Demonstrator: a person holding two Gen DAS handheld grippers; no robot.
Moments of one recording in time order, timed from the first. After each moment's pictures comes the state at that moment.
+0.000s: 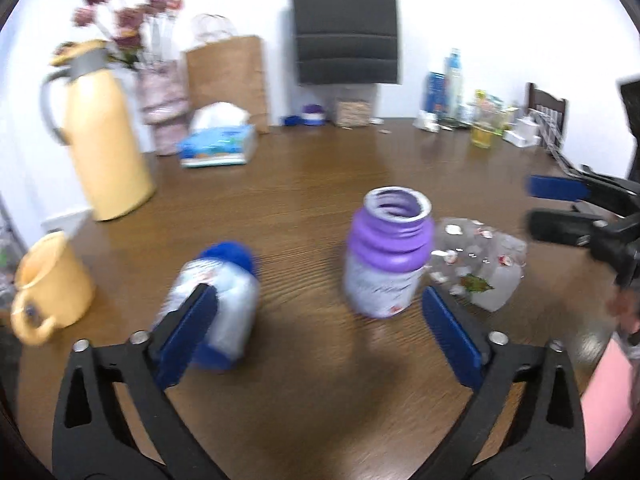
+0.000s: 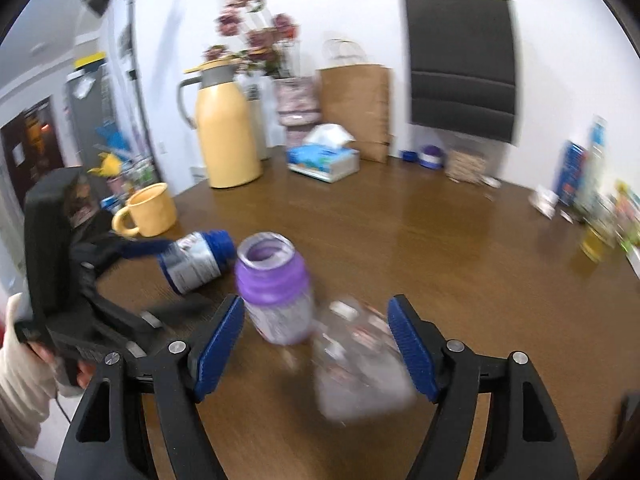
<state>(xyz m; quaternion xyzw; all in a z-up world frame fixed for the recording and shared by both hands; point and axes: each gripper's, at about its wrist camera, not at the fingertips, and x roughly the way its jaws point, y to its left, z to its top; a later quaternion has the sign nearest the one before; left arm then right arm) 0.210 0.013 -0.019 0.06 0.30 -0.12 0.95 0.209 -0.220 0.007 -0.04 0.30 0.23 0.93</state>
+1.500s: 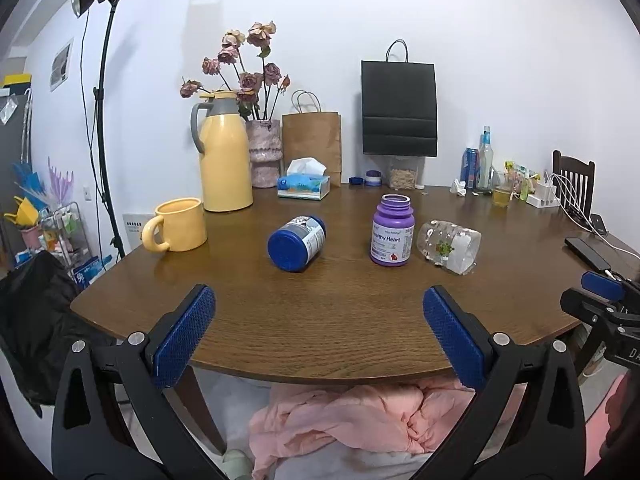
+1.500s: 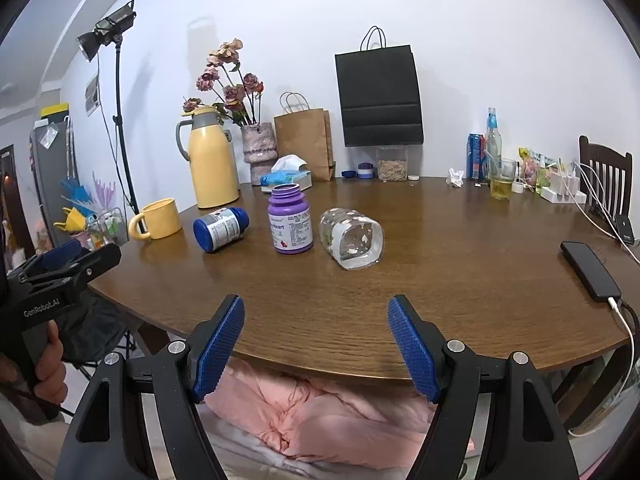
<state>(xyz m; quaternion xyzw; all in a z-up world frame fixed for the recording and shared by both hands) -0.001 0.033 -0.021 0.00 0.16 -0.01 0.99 -0.007 -0.232 -0.032 0.02 0.20 0.14 0.97</state>
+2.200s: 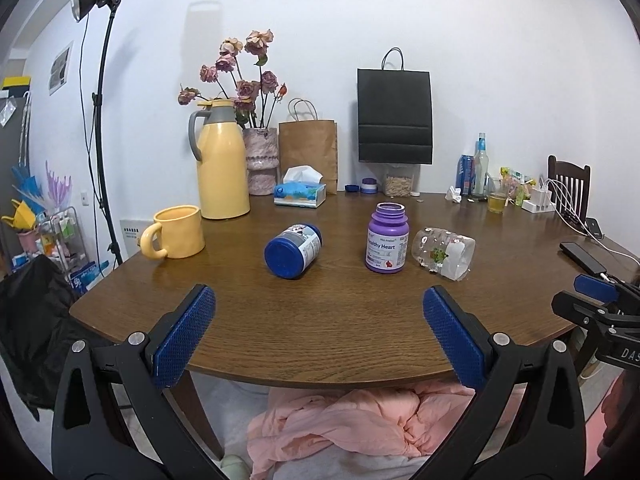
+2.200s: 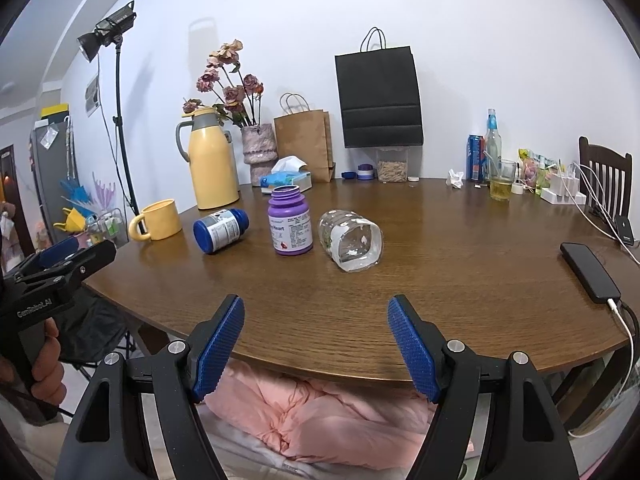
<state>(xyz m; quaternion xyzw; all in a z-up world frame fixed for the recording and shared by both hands) -0.005 0.032 -0.017 0.00 0.15 -0.02 0.99 -0.007 -0.233 -0.031 0.02 0.20 0.14 0.97</state>
